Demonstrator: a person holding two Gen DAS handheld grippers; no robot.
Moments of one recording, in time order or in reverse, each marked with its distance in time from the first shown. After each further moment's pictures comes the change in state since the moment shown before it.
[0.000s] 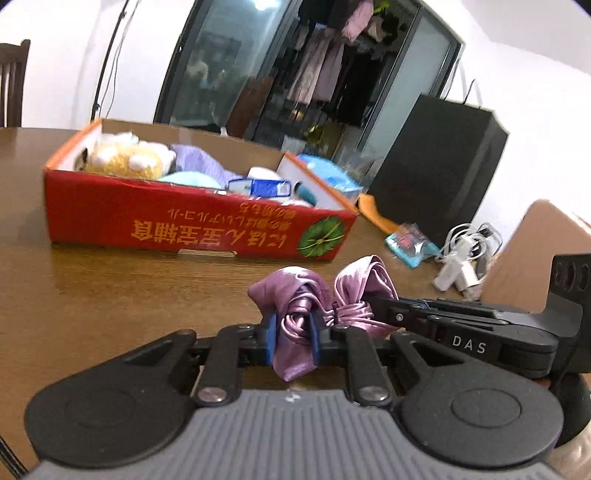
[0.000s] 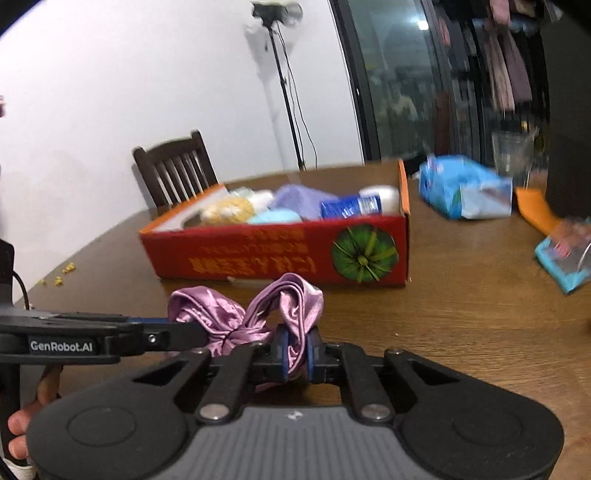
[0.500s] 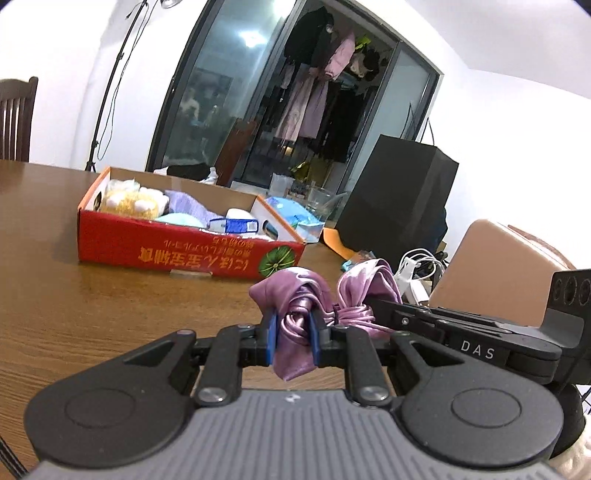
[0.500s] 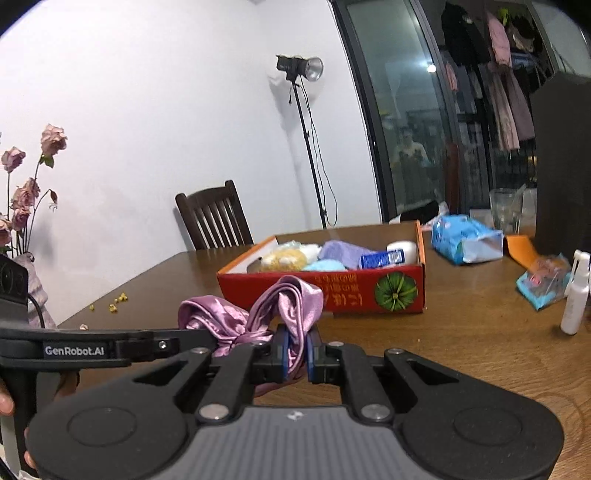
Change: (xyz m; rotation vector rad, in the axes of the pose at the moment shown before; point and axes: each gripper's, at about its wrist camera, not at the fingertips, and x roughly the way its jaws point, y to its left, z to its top) left arm -0.093 -0.044 -0.016 0.032 -0.122 -0.022; right arm -0.105 0.053 -0.009 -0.033 -0.144 0.033
